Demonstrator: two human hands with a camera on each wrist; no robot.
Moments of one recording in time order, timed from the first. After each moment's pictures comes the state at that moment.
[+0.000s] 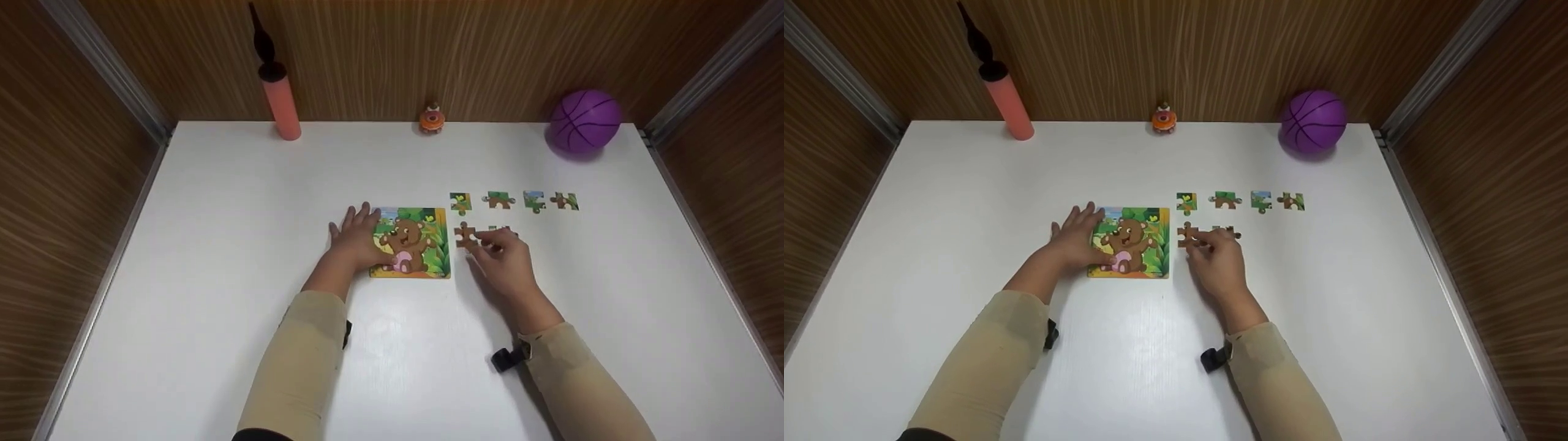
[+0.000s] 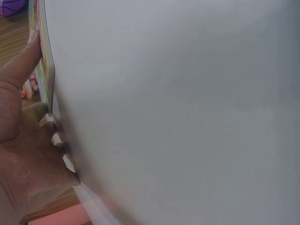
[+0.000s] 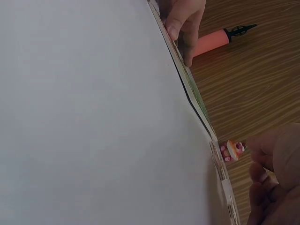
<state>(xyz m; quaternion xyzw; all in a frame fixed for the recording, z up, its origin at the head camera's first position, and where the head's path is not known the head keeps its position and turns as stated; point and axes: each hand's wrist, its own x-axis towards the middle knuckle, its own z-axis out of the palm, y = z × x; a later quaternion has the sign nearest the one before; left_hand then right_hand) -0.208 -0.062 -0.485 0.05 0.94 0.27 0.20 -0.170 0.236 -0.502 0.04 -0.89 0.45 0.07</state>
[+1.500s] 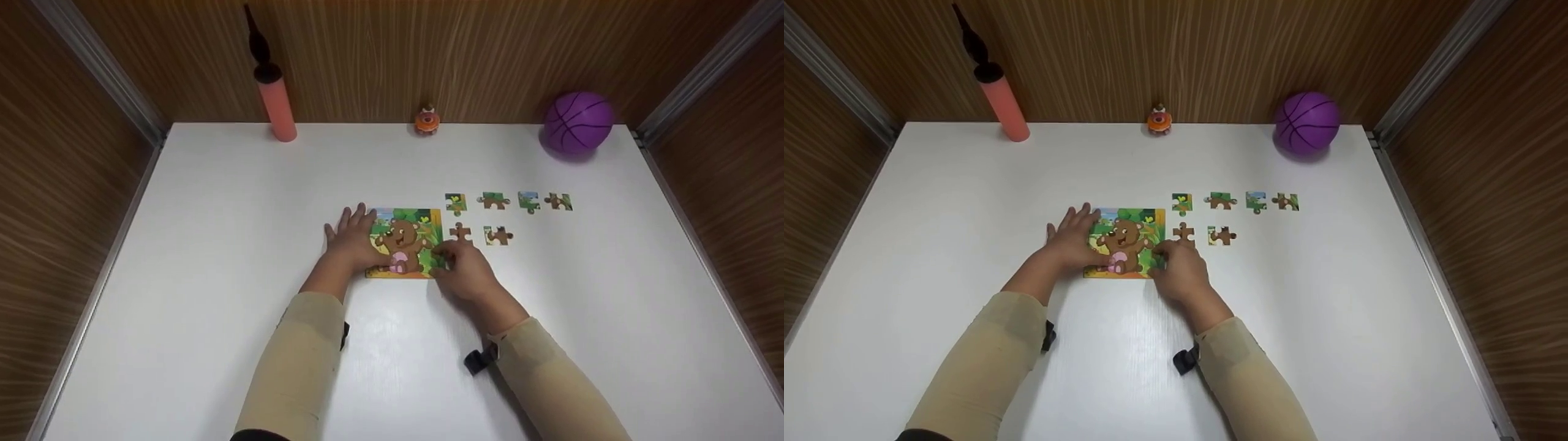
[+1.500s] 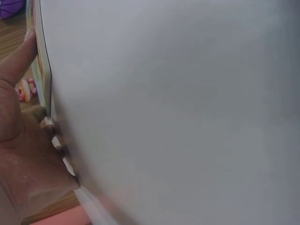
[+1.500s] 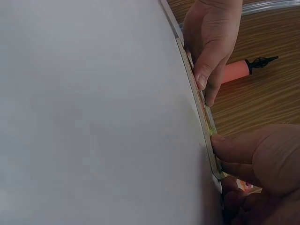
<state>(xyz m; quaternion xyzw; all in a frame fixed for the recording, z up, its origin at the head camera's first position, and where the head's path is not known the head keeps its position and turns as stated) -0.207 -0.060 -0.487 0.05 0.94 0.27 0.19 -0.165 0.185 -0.497 0.05 -0.93 0.36 -0.11</state>
